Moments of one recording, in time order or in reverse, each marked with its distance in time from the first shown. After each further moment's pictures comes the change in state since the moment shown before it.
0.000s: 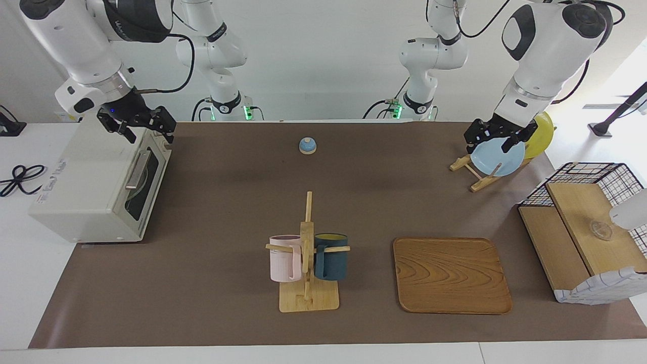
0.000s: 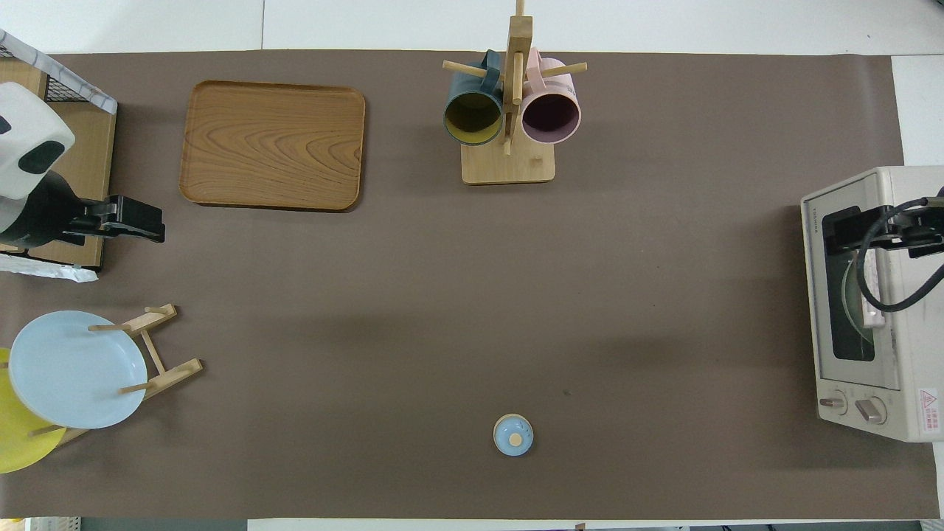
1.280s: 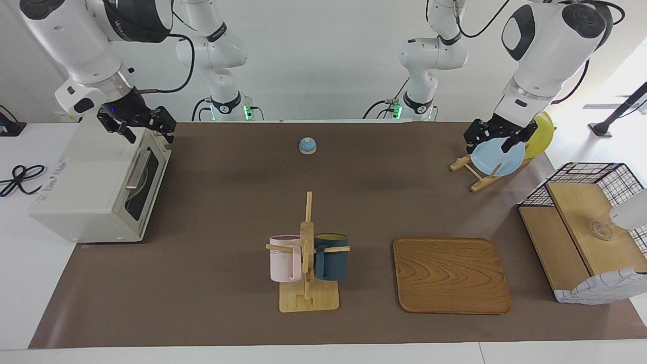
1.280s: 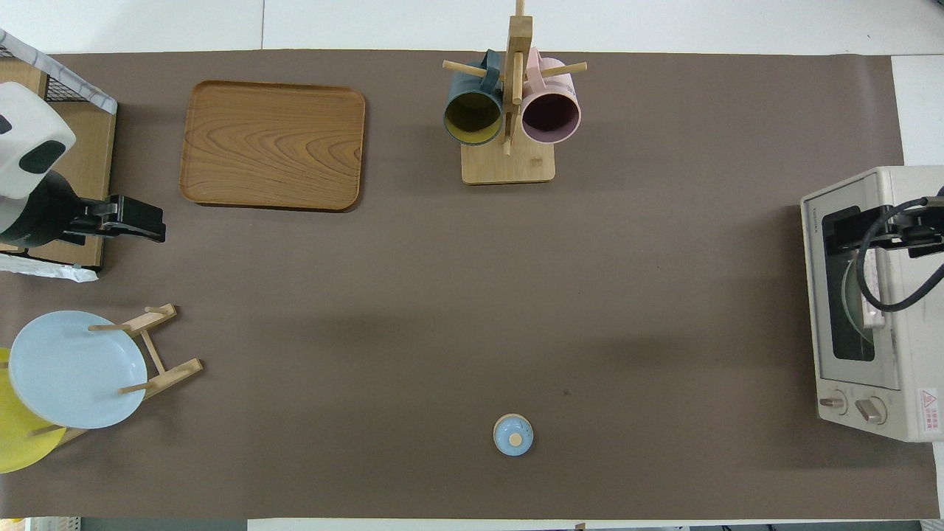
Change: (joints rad) left arm 0.000 0.000 -0.003 0.000 0.000 0.001 0.000; right arm 0.000 0.000 0.000 0.000 0.000 0.000 0.000
